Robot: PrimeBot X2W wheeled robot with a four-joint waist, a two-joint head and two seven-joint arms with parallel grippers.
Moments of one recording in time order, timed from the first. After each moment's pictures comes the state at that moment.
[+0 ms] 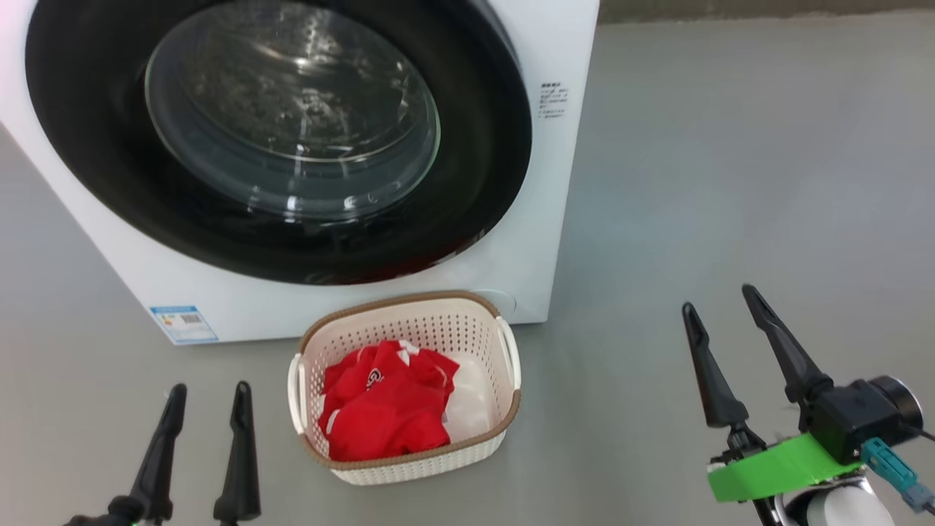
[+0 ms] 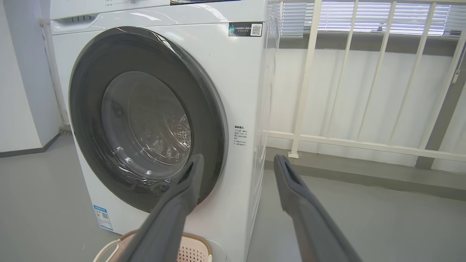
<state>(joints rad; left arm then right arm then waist) 0.07 0.04 0.04 -0.05 -0.26 -0.08 -0.25 -0.06 -0.05 0.02 0.07 0.14 0.13 -0.26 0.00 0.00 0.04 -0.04</state>
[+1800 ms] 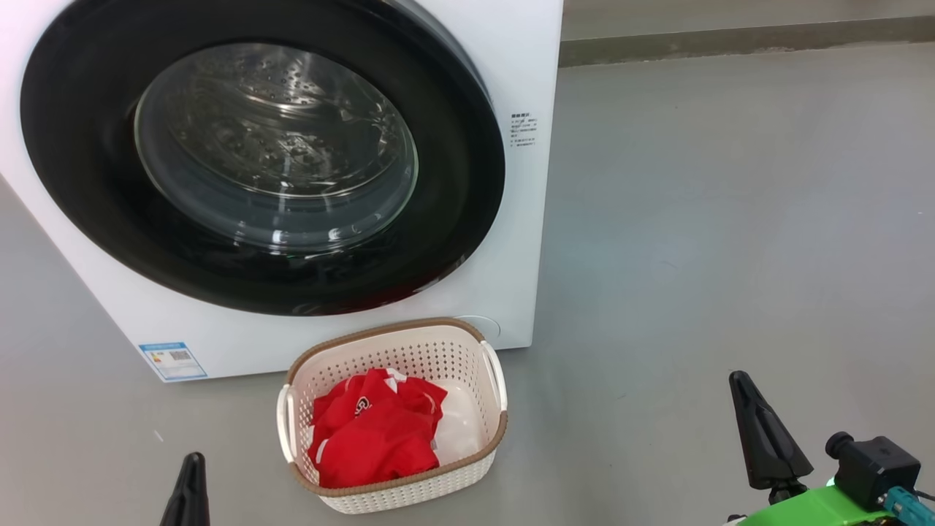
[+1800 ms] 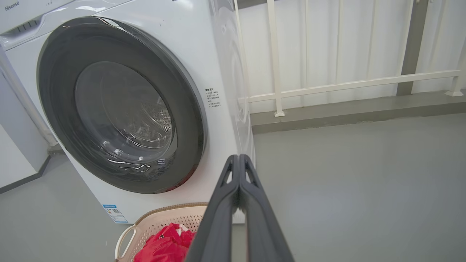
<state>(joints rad) 0.18 0.02 0.12 0.00 -0.41 -0.11 -0.19 0.09 -0.03 -0.02 0.12 0.33 0.13 -0.22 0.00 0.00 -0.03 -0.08</state>
